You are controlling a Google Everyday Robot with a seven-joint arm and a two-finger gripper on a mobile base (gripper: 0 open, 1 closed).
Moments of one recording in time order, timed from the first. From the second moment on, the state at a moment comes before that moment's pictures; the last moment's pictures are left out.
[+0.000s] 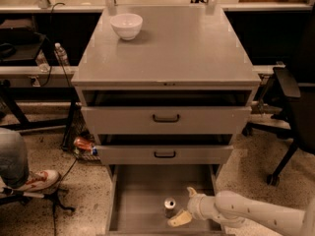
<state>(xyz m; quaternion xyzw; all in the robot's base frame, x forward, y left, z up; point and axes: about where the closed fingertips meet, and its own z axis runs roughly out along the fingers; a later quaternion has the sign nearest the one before) 0.482 -0.106 0.271 -0.41 0.83 0.23 0.32</state>
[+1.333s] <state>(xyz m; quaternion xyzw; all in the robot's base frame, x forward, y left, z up) 0.501 -0.051 0.209 -0.40 0.83 0.23 0.31</state>
